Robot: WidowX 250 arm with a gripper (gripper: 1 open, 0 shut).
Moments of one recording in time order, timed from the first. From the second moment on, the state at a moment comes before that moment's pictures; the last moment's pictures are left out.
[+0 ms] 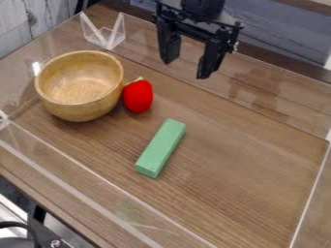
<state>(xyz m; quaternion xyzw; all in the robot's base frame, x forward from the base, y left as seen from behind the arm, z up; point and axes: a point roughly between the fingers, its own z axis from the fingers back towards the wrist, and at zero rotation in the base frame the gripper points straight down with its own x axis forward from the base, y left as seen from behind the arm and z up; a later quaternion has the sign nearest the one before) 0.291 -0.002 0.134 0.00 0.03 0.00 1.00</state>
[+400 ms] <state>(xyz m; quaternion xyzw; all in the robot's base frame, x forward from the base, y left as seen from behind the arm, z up) 0.268 0.041 0.100 -0.01 0.05 0.02 1.00</state>
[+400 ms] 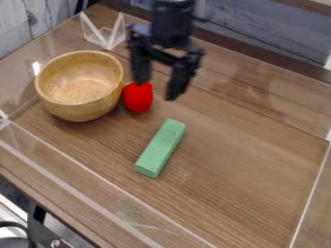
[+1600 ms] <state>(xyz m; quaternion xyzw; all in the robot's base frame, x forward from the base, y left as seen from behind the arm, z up) 0.275 0.132 0.088 -0.02 -0.04 -0.02 1.00</state>
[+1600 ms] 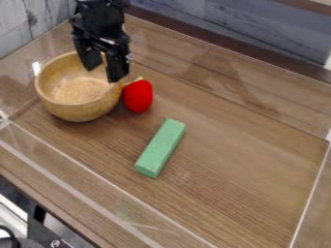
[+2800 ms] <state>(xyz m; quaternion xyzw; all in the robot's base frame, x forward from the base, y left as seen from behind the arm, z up) 0.289 0.157 0.060 -0.03 -0.04 -0.05 1.00</state>
